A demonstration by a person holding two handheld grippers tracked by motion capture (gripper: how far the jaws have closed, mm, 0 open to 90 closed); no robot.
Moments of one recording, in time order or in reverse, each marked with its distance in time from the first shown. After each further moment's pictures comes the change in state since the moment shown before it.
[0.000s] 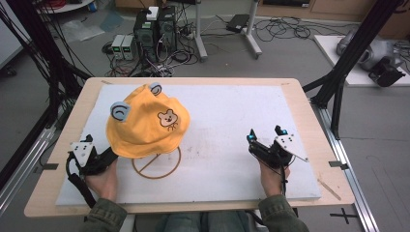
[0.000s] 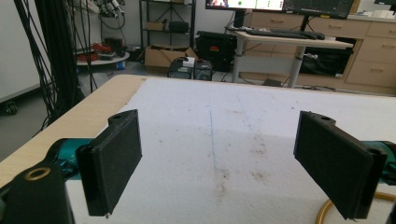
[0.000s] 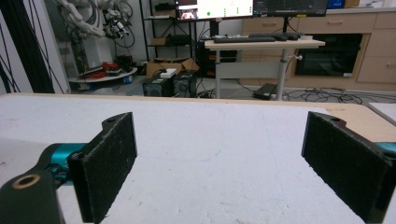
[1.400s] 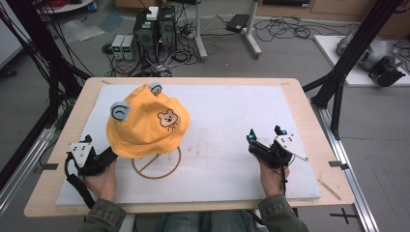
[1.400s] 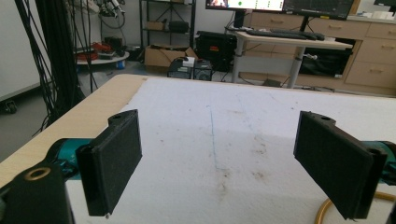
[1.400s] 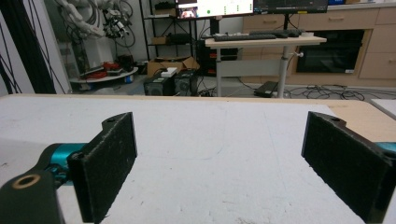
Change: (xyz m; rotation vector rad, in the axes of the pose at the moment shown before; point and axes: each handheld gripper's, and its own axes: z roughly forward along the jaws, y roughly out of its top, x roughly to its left) left arm 0.002 0.001 -0.002 0.000 0.000 -0.007; right arm -0.001 -0.001 0.001 0.003 0.000 0.009
